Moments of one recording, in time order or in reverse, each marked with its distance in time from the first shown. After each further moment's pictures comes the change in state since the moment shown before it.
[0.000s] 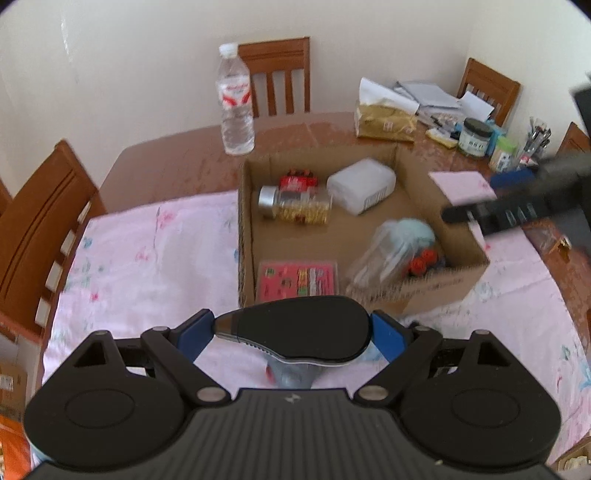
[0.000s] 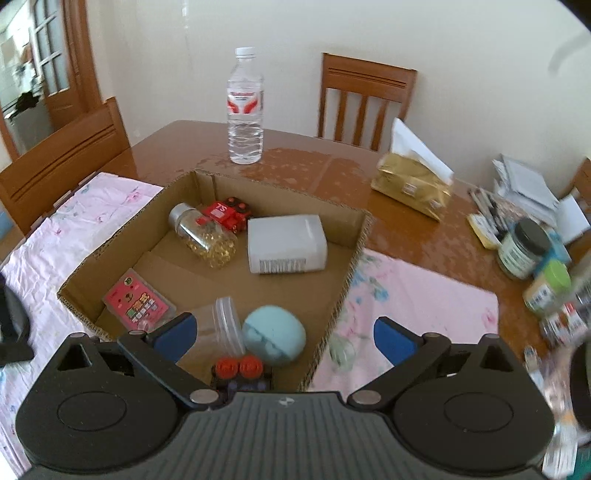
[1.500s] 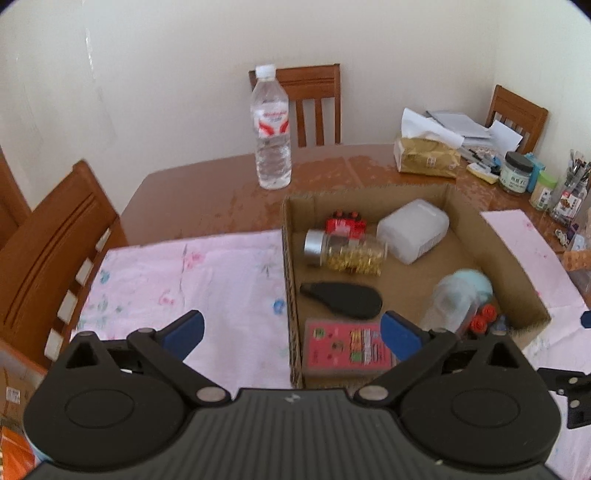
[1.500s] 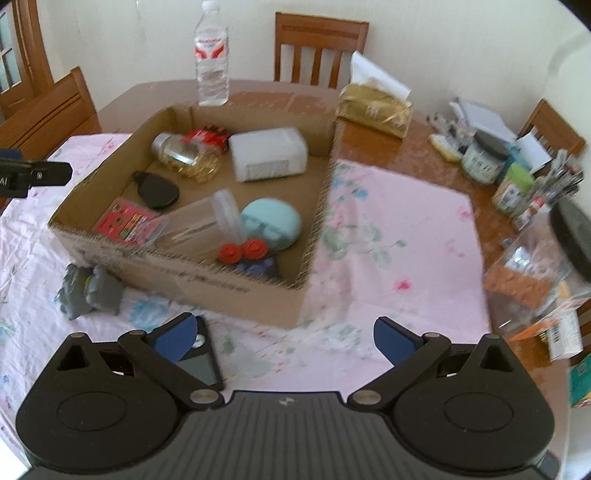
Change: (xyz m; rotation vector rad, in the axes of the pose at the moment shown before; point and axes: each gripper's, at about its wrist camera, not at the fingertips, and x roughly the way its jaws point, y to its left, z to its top) left arm 0.035 0.037 0.019 -0.040 -0.080 0.073; right arm -0.011 0.032 -0.069 0.109 0.123 -0.108
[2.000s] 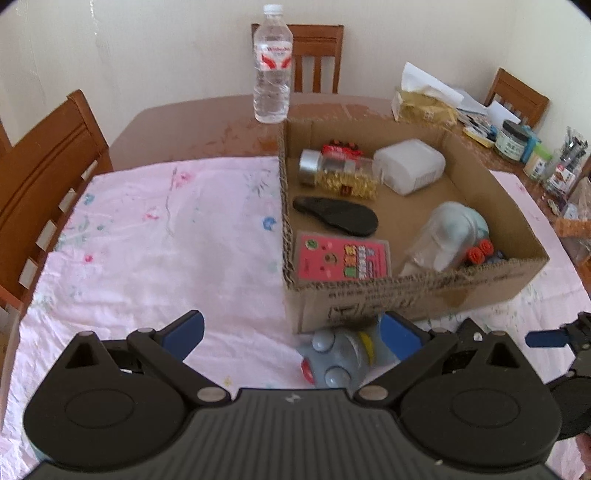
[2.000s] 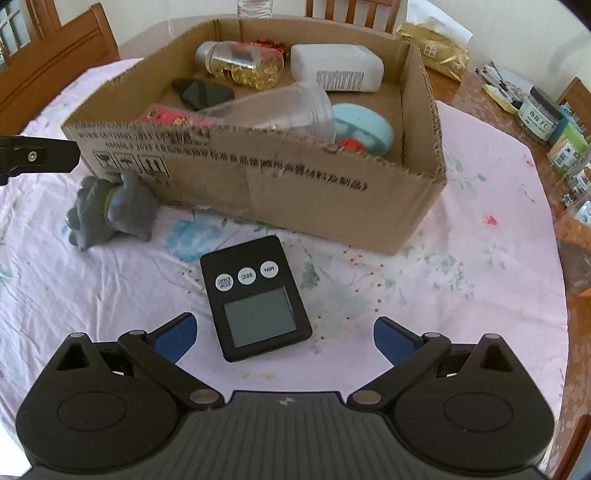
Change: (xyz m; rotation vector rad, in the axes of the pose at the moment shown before) left arm 0.011 0.007 -0.051 -0.061 0.121 -0.071; right arm 0.052 0.058 -0.039 -0.038 0.145 0.020
